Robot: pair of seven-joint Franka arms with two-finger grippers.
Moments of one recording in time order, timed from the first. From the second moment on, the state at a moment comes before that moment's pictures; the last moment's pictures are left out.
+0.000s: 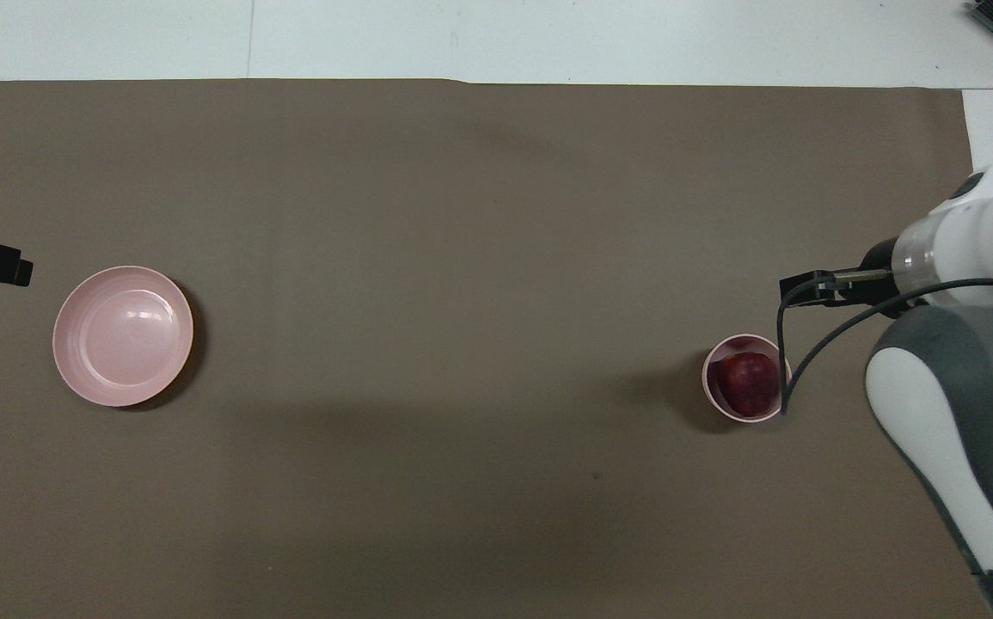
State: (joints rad) left arm -0.02 0.01 0.00 -1.47 0.00 1.52 0.17; right arm 0.02 -0.03 0.03 -1.73 0.00 1.71 0.06
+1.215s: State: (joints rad) left arm -0.02 0.01 0.00 -1.47 0.00 1.52 0.17; right arm -0.01 -0.03 0.03 -1.61 0.00 1.59 0.10
